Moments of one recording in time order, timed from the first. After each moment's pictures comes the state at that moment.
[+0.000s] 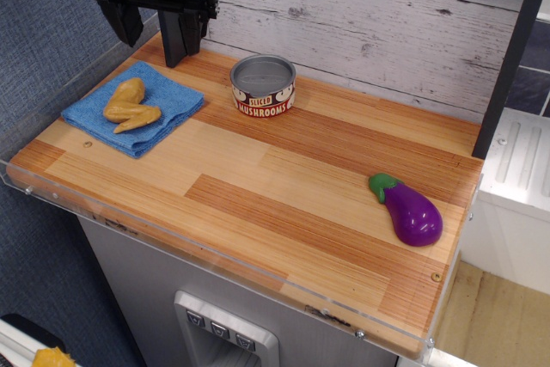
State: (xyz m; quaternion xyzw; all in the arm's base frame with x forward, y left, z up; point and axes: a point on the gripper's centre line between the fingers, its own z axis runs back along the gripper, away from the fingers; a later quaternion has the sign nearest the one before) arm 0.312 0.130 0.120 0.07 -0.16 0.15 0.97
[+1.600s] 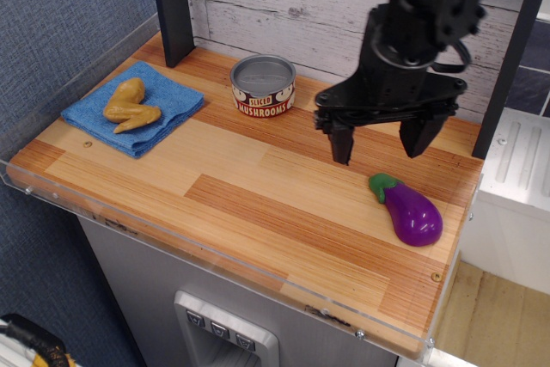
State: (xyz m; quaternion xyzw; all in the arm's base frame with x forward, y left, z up) arm 0.321 -0.071 0.070 0.04 -0.14 0.32 0.94
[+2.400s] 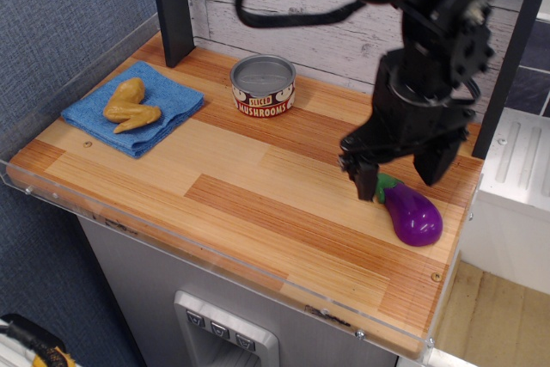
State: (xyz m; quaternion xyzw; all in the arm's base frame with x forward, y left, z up) arm 0.326 -0.091 0.035 0.01 -0.10 0.38 0.92
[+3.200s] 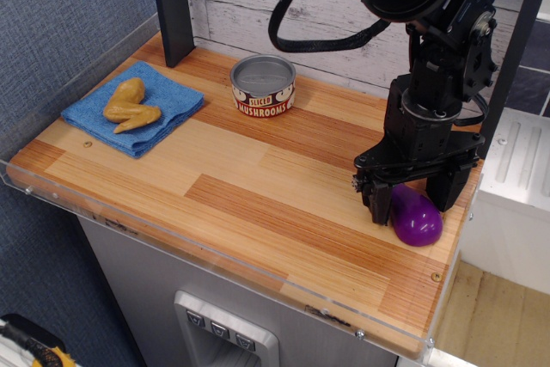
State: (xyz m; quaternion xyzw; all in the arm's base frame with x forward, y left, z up) arm 0.327 -0.101 0.012 -0.01 -0.03 0.38 0.93
